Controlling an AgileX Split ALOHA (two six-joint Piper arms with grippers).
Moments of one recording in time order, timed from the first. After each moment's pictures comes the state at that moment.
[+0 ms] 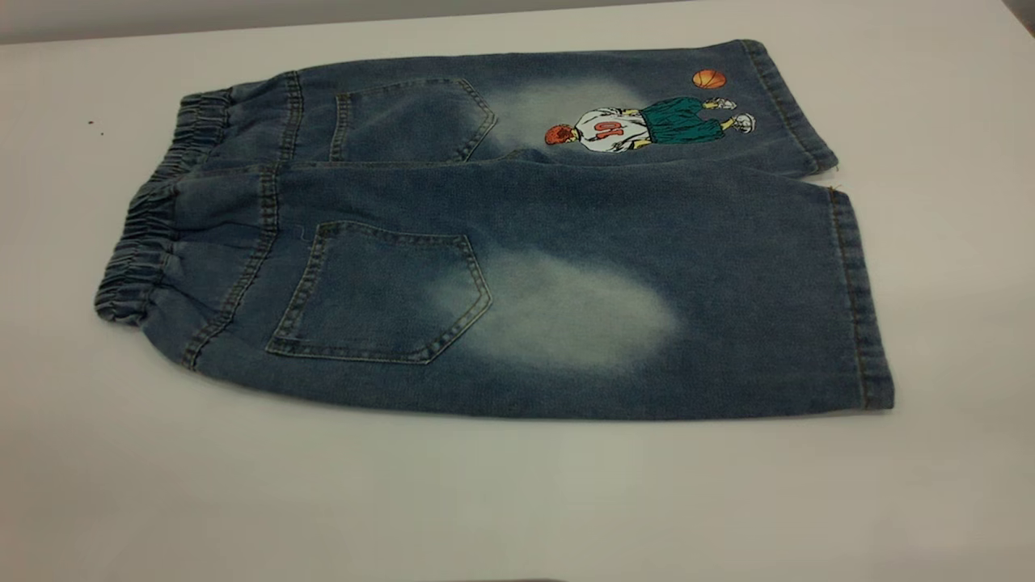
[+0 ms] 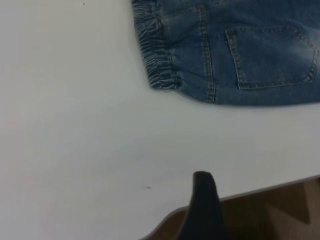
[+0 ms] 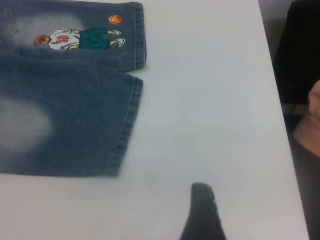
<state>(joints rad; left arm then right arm) -0.05 -0.02 -0.50 -0.11 1.14 0.16 -0.07 -0.01 -0.48 0.09 1.14 -0.04</state>
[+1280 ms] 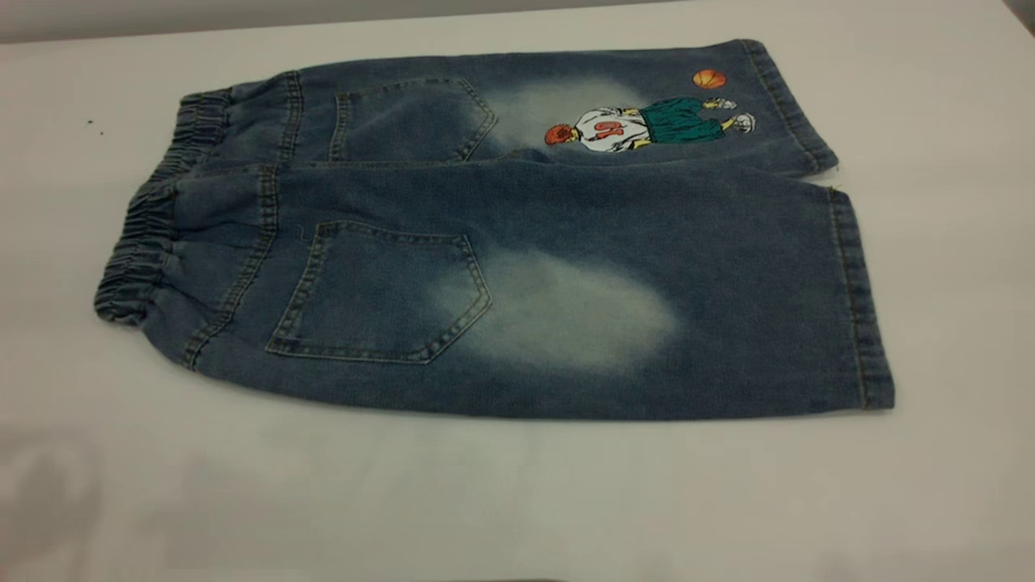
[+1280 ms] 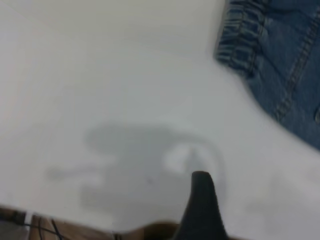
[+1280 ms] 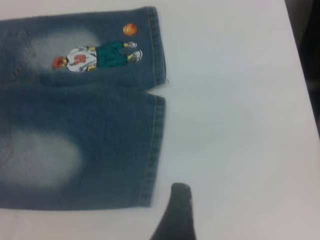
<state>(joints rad) -0.05 0.95 -0.56 0.09 0.64 -0.41 -0.07 0.49 -0.65 0.15 0.94 0.03</state>
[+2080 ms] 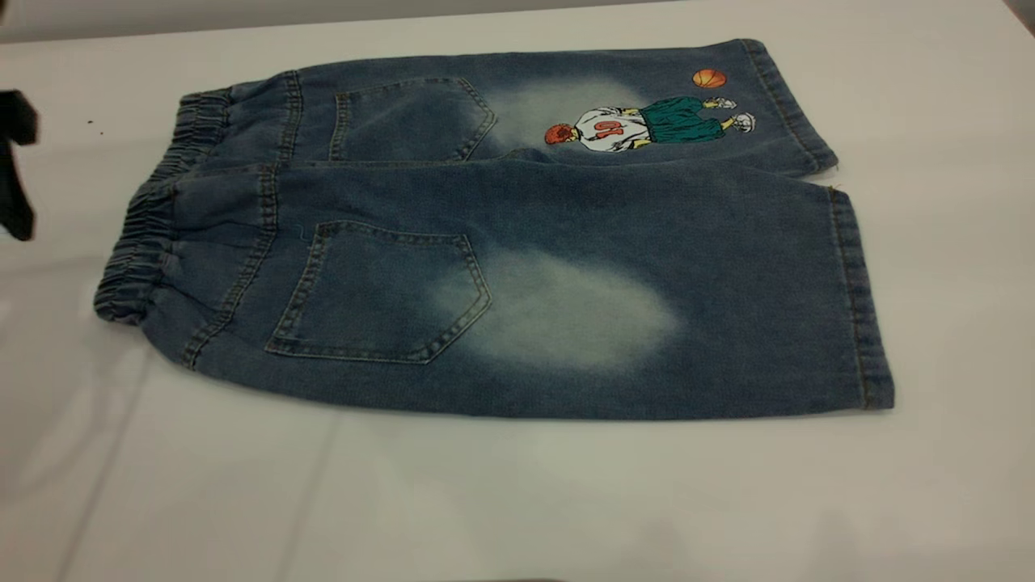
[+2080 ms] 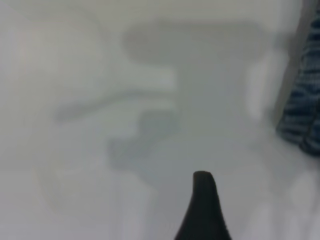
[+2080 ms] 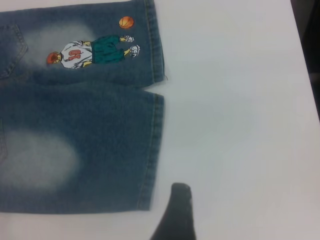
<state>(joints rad) 0.02 1.72 -0.81 0.19 0.35 -0.41 -0.07 0.57 -0.65 0.16 0.89 0.03</state>
